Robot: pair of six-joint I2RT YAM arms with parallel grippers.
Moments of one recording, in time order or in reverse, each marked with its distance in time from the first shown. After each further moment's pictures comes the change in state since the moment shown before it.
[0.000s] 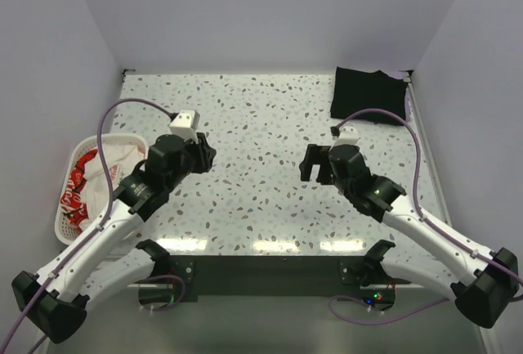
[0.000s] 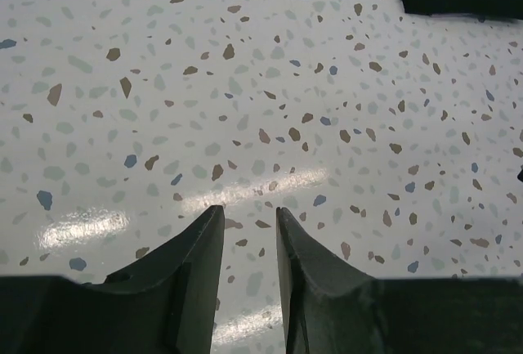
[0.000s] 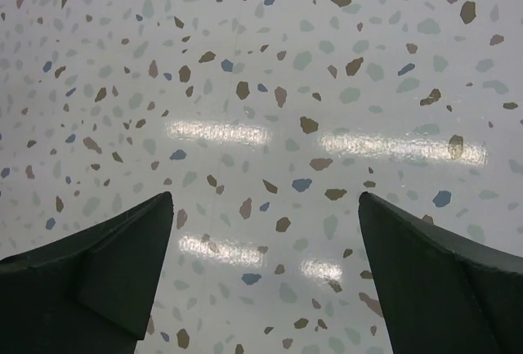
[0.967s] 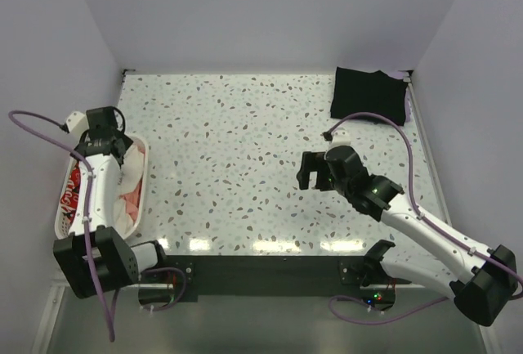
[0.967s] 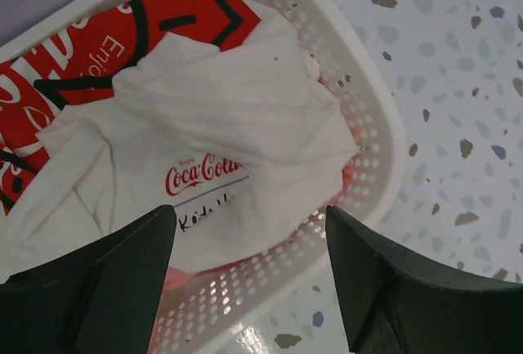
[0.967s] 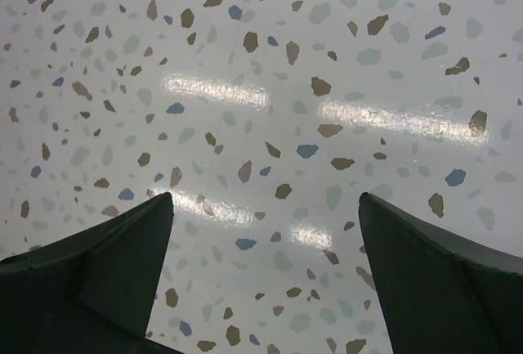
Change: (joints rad) left arm 0.801 0.326 0.193 -0.298 -0.294 -0.294; right arm 0.000 0.011 -0.002 -0.069 -0.089 -0.045
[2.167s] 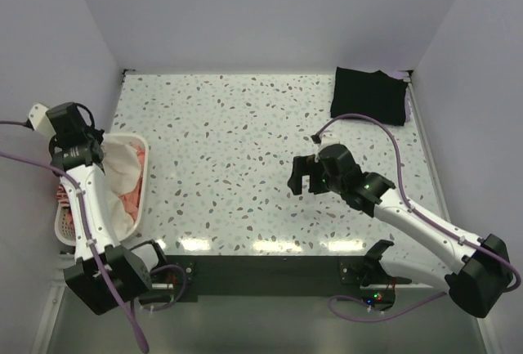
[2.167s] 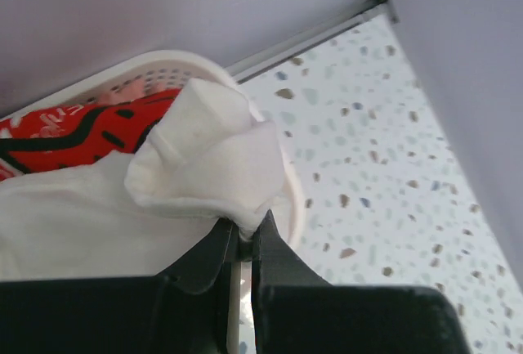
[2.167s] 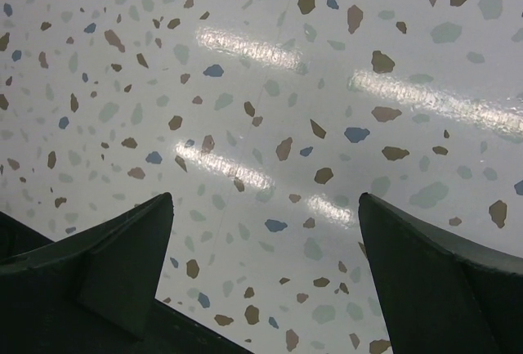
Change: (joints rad) left arm 0.231 -0.060 0.064 0.119 0.214 -0.008; right arm 0.000 0.072 -0.004 0.037 -0.166 -0.016
